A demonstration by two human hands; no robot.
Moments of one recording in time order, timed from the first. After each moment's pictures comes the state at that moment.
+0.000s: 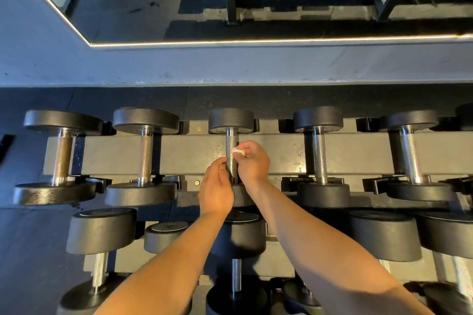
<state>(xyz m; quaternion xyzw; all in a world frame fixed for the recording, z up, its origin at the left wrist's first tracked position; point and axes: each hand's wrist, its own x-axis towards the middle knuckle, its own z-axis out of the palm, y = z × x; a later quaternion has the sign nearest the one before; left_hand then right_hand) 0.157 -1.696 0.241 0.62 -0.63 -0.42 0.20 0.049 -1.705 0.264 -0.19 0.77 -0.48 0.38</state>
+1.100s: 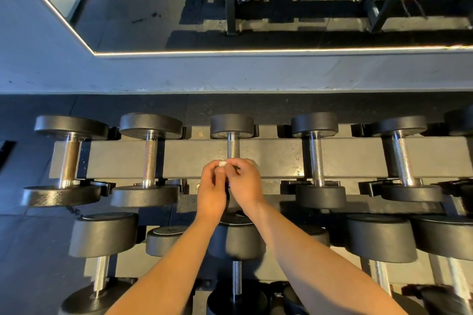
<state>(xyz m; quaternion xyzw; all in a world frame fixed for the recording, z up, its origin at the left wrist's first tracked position) 0.172 -1.692 0.273 0.56 -0.55 -0.54 0.30 0.076 -1.674 0.280 -0.29 0.71 -0.49 0.41</state>
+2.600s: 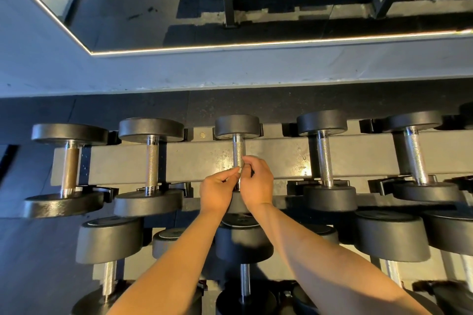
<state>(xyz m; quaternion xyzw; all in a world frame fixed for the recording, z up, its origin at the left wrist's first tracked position) 0.169 -1.720 0.248 0.58 -0.56 -0.56 0.21 0.067 -1.682 0.242 -0.27 0.78 -0.47 0.31</state>
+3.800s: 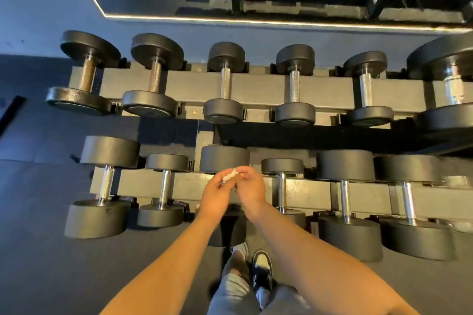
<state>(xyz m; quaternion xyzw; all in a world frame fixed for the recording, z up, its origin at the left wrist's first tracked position) 0.247 -1.444 0.258 0.57 -0.50 -0.62 0.19 0.150 -1.423 0.245 -0.16 0.74 -0.46 0.47</state>
